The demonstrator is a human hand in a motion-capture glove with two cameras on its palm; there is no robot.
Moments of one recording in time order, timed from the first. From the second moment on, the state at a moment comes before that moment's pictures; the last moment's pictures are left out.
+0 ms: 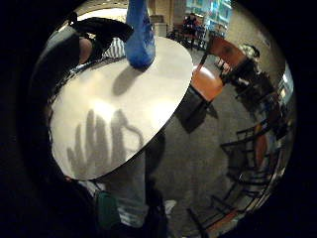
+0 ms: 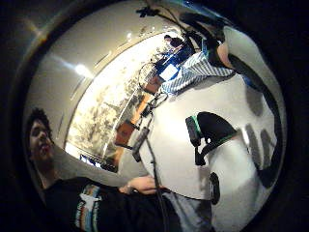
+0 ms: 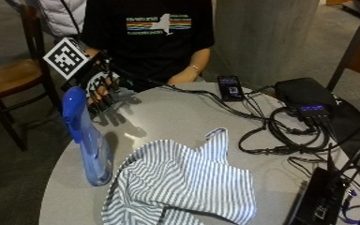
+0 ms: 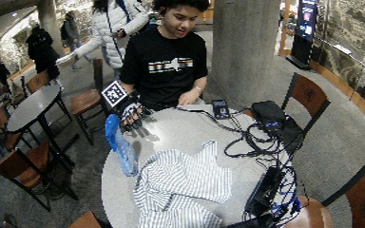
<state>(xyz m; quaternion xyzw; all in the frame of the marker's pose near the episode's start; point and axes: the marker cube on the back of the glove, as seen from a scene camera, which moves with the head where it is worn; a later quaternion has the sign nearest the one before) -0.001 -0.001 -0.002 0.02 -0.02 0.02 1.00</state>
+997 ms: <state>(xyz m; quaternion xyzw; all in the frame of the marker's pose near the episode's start) 0.020 -0.010 -0.013 0.09 -0.17 0.12 0.97</state>
